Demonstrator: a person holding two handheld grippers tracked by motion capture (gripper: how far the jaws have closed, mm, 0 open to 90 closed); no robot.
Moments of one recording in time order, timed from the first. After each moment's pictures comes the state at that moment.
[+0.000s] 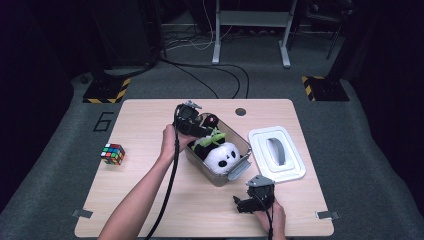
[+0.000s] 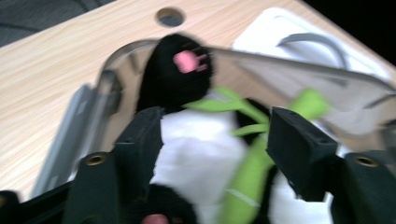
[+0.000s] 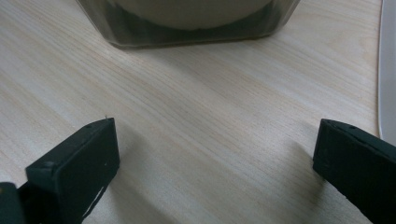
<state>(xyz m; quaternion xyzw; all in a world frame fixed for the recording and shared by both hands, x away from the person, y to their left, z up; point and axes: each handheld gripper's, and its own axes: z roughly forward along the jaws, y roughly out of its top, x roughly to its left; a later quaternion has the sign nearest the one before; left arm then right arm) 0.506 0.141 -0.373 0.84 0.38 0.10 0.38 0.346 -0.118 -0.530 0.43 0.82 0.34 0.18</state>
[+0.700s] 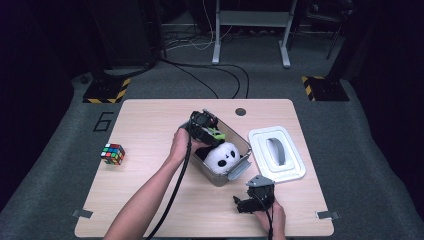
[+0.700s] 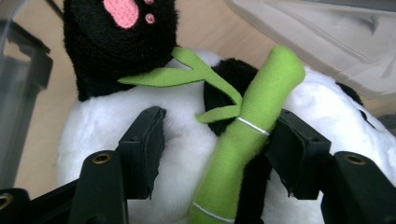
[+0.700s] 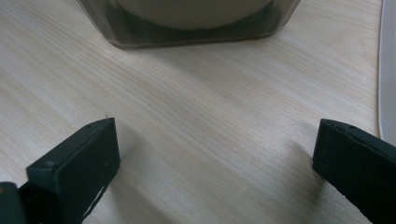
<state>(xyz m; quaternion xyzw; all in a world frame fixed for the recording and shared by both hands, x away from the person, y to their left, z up) 0.519 0.110 -0.406 0.88 0.38 0.06 0.28 0.346 -0.118 -0.530 0.43 0.82 0.34 0.18</state>
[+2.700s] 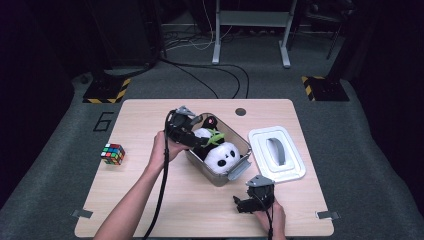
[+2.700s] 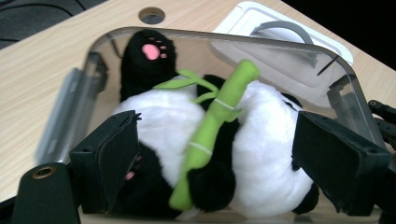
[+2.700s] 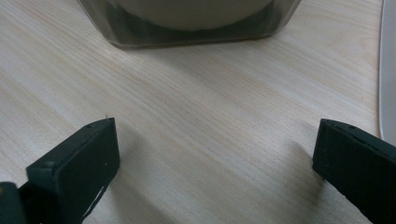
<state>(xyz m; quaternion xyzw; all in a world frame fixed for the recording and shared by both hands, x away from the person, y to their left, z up) 0.470 0.168 -0.360 0.84 0.36 0.10 0.39 0.346 -0.118 -0.530 0.42 0.82 0.34 0.18</state>
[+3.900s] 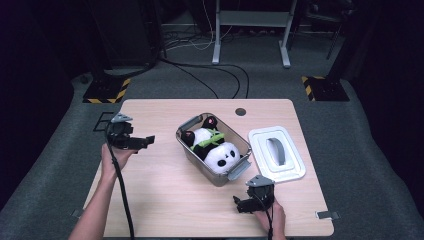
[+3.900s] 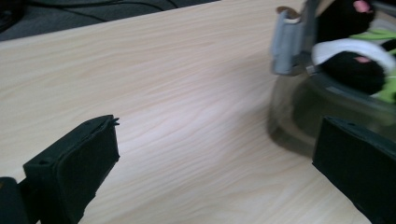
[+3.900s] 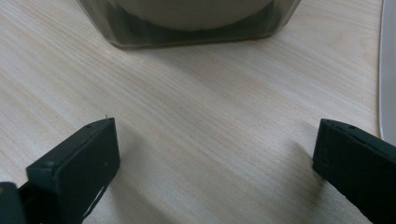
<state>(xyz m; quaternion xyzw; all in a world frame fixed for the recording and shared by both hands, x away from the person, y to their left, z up) 0.462 0.335 -0.402 0.75 0.50 0.19 0.40 0.346 -0.118 -0.530 0.42 0.82 0.34 0.18</state>
